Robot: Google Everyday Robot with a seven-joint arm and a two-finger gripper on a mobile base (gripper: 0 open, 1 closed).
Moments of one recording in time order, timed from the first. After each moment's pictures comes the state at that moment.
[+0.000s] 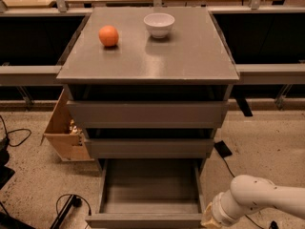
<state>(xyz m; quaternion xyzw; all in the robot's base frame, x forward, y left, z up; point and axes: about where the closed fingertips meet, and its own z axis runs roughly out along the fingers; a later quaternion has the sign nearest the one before) 0.368 -0.204 0.403 -0.59 0.79 0.16 0.10</state>
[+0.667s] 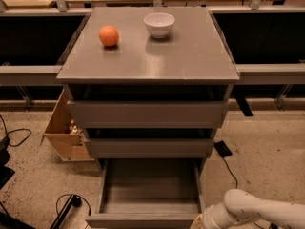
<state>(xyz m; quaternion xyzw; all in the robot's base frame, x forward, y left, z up) 0.366 -0.178 0.288 -0.57 0.77 0.25 0.13</state>
